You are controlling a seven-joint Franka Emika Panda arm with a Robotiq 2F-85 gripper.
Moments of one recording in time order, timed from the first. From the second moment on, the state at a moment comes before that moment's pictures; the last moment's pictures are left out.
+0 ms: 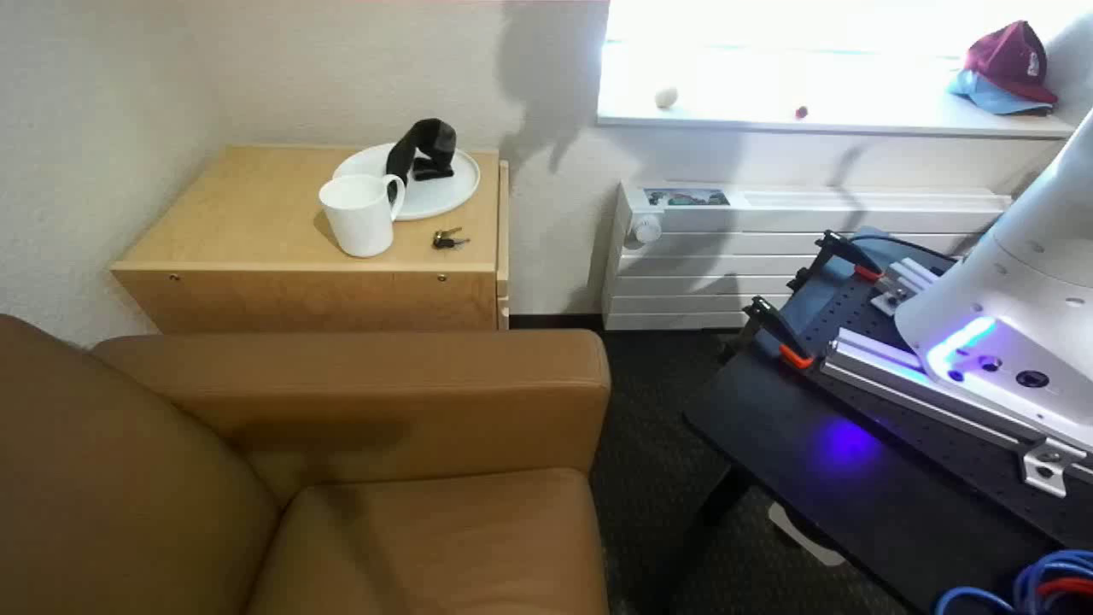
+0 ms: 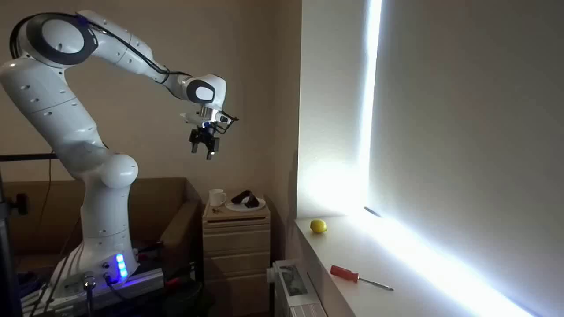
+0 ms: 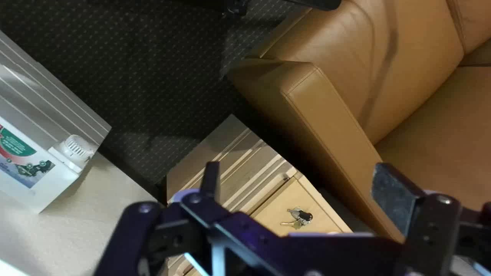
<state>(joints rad) 0.13 -0.50 -0.08 -2.42 0.21 1.85 -0.21</state>
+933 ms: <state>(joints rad) 0.17 -0.17 0.28 -2.49 0.24 2.52 0.52</state>
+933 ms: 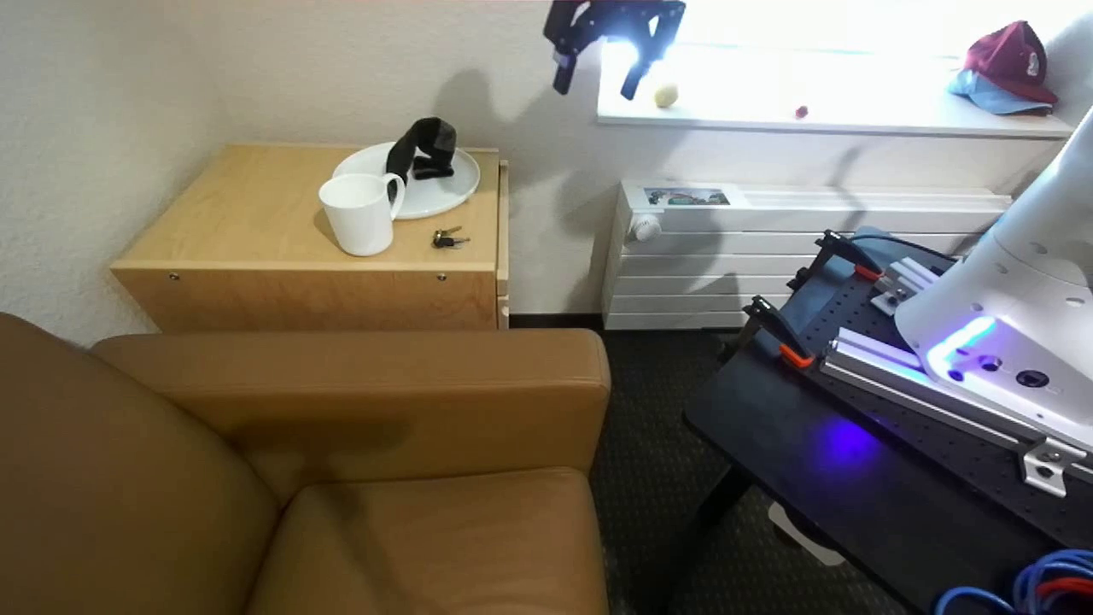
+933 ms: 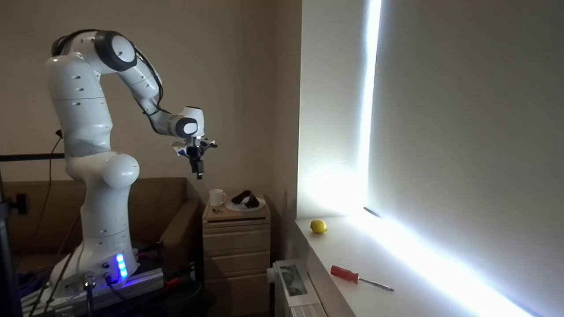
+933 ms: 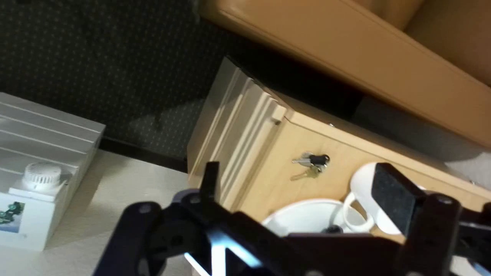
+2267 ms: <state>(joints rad) 0.21 0.33 0.12 -1.88 -0.05 2.53 1.36</state>
